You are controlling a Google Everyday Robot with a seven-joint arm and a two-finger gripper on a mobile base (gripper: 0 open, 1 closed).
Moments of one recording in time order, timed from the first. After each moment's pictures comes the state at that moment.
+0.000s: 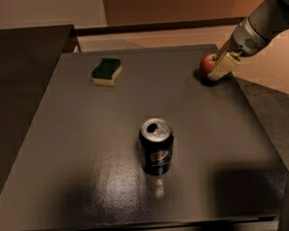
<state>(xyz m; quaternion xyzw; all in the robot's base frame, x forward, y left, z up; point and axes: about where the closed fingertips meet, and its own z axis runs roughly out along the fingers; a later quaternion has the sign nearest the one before) 0.659 -0.241 0.868 -0.52 0.81 0.11 0.25</state>
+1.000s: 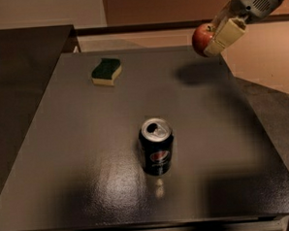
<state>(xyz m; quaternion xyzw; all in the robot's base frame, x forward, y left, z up) 0.613 -0.194 0.976 -0.57 0.77 0.11 0.27</state>
